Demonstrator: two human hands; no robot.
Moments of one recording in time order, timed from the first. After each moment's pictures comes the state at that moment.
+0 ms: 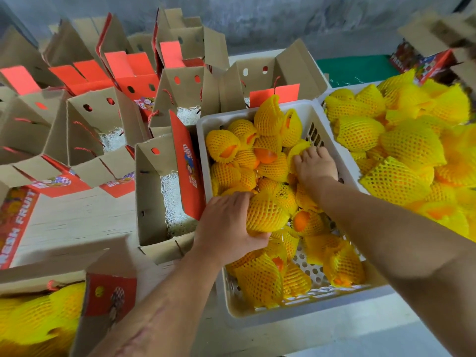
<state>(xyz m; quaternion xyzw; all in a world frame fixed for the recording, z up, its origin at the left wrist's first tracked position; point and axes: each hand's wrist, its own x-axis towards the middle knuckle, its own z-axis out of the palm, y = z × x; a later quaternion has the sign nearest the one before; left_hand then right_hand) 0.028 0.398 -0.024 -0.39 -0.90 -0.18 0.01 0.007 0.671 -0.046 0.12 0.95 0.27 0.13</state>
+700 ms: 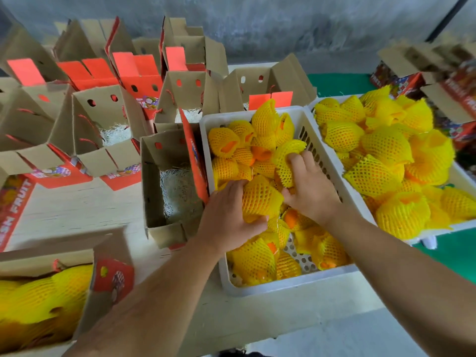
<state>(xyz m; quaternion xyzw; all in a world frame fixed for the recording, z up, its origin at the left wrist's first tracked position) 0.048 0.387 -0.013 -0.36 -0.87 -0.32 0.00 0.094 0.622 -0.001 0.05 0.98 -0.12 -0.13</state>
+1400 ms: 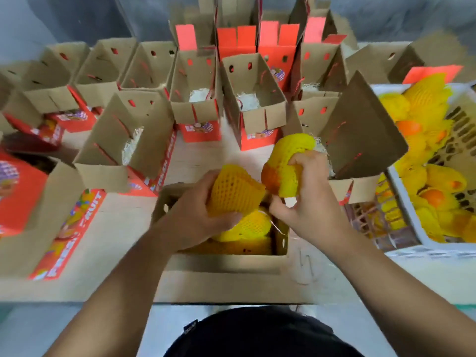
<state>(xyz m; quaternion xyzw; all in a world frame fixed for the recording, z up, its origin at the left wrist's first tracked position) 0.015 -0.053 0.031 -0.22 -0.84 -0.47 -0.18 0.075 0.200 0.021 -0.05 0.91 -0.35 -0.23</state>
